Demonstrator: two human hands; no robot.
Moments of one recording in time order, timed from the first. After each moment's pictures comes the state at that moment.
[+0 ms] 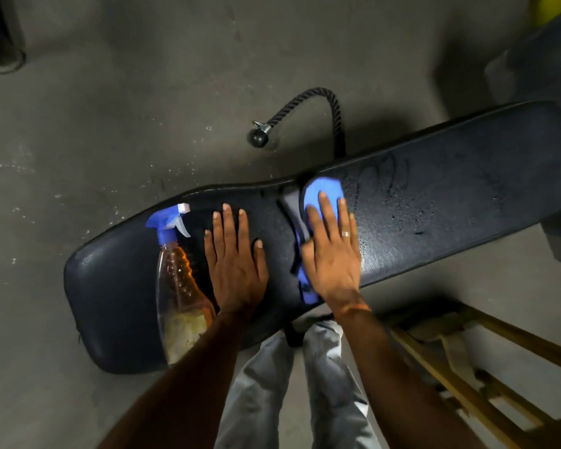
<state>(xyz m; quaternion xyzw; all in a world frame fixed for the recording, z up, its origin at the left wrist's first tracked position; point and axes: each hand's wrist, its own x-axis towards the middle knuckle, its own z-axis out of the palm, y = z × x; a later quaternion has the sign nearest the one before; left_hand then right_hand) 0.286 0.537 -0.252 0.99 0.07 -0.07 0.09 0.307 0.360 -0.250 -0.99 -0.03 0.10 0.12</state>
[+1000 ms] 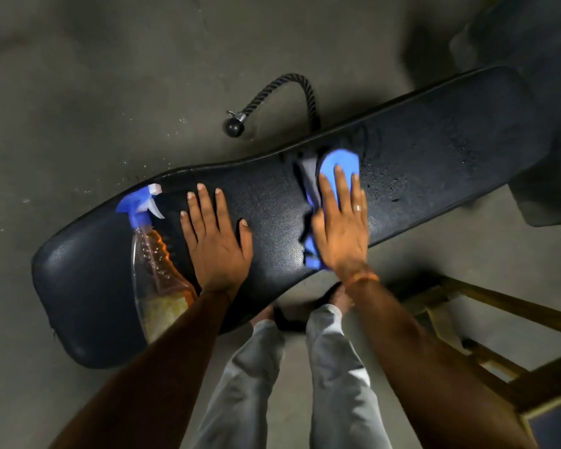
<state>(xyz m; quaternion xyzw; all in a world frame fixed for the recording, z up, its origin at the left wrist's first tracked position) 0.284 0.532 -0.253 0.99 0.06 -0.08 0.06 0.297 0.314 -0.248 -0.99 0.04 0.08 0.13</state>
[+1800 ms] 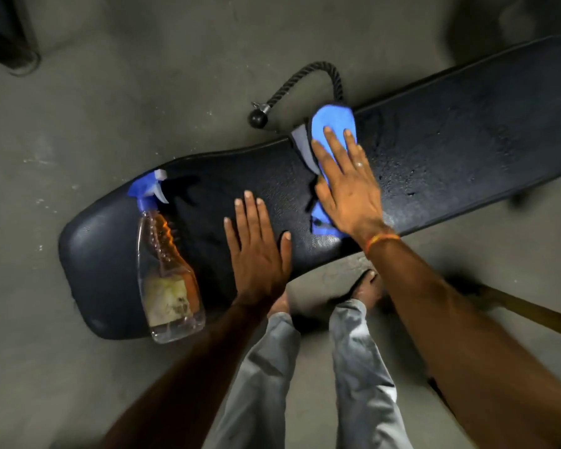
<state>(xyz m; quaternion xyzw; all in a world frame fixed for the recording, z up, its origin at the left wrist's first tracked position) 0.241 0.469 -0.259 0.99 0.02 -0.10 0.02 0.349 0.285 -0.262 -0.98 -0.11 0.05 0.18</state>
